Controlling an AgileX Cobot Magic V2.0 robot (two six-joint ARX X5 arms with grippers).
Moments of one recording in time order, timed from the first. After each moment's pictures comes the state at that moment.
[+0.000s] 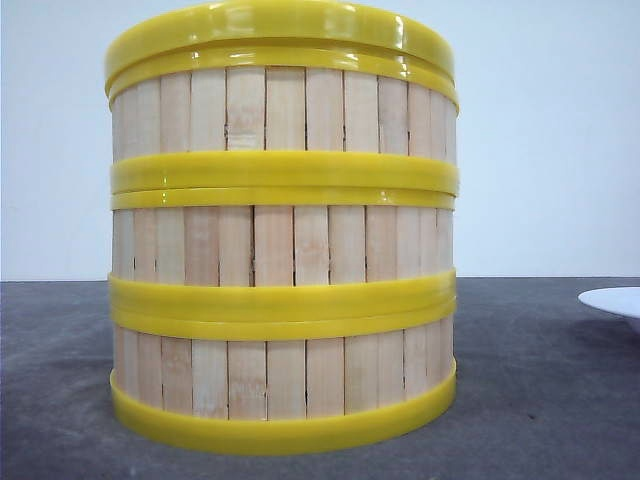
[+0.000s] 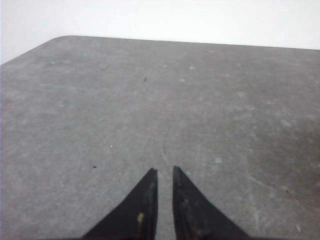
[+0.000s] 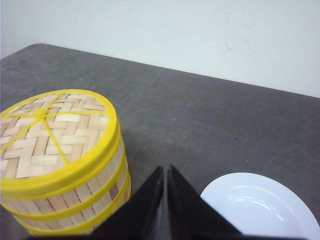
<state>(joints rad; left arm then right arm) -0.03 0.00 0.05 -0.23 -0.18 -0.04 0.86 0.52 1.22 -1.04 0.42 0.22</state>
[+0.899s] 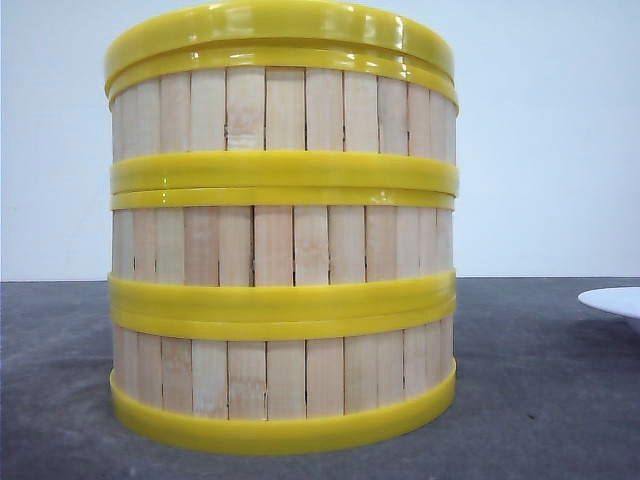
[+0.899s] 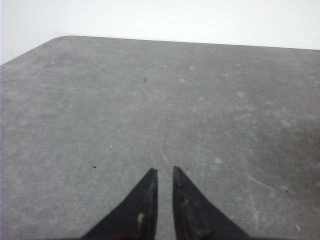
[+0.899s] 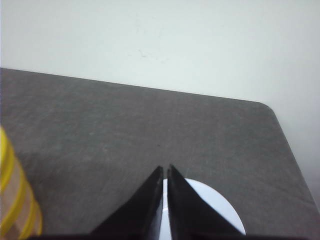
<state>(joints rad) -0.03 0.00 0.05 -0.23 -0.18 -0.04 0.19 0.49 1.03 -0.77 0.10 -0.02</state>
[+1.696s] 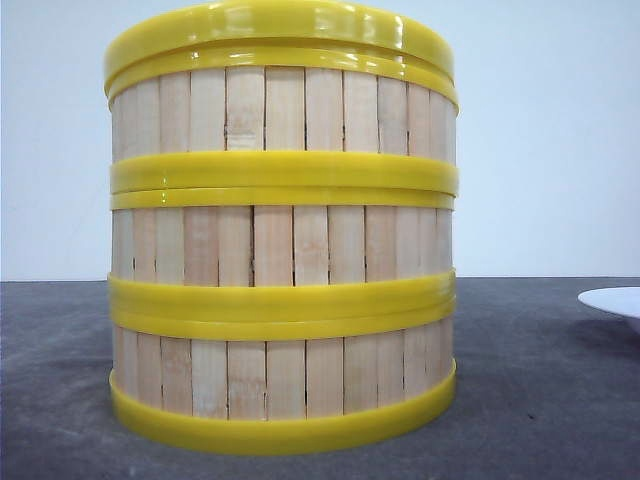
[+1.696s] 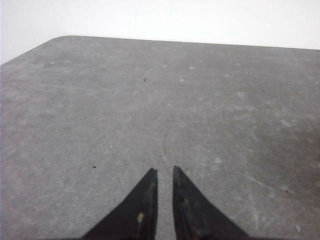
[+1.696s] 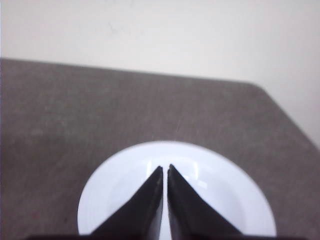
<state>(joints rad) -0.03 0.00 0.05 -0.23 -0.18 -0.04 -0.04 0.06 0.14 -0.22 -0.02 -0.04</state>
